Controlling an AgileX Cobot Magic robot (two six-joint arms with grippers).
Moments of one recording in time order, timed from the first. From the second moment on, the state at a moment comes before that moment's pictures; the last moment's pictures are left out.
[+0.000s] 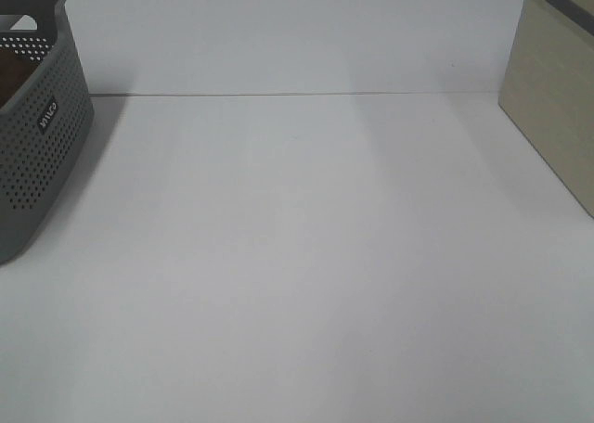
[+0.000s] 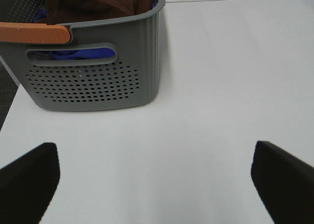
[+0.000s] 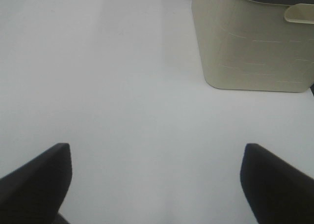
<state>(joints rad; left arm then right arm) 0.03 -0.01 -0.50 -0.01 1.05 0.02 0.09 0.00 -0.50 0.00 1.07 -0.04</state>
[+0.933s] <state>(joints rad) 0.03 -0.01 -0.50 -0.01 1.05 0.02 0.09 0.00 -0.50 0.00 1.07 -0.04</state>
